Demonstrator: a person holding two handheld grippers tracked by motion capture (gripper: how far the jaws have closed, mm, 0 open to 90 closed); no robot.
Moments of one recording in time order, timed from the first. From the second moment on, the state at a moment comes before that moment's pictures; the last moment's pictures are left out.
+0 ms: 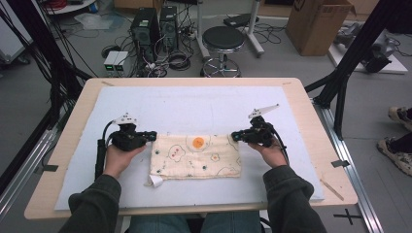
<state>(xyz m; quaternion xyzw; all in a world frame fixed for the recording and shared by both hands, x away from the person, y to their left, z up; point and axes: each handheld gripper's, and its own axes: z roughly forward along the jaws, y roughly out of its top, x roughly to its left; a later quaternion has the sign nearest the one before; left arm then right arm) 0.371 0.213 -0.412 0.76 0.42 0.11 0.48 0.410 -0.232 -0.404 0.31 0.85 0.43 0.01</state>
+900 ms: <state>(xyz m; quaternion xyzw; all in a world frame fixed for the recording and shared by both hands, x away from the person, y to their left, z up) 0.379 0.213 -0.421 0.75 0.41 0.13 0.49 0.429 -0.230 -0.420 0.35 0.83 0.43 0.02</state>
